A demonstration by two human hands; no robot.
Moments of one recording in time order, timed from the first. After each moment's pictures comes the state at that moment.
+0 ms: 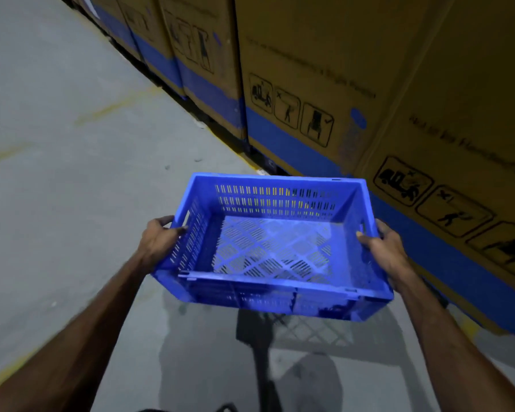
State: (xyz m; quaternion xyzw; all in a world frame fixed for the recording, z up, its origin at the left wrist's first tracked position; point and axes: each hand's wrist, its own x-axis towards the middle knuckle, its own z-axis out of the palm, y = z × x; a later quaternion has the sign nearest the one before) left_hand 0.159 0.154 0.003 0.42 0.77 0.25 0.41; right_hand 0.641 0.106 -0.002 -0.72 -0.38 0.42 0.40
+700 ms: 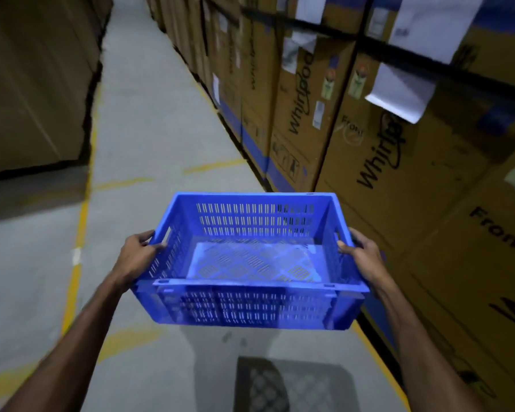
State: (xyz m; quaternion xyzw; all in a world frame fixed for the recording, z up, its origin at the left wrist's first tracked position) left_hand -0.006 -0.045 0.489 0.32 0.78 0.42 0.34; right_hand 0.440 0.102 0.470 -0.56 -0.55 0.49 0.38
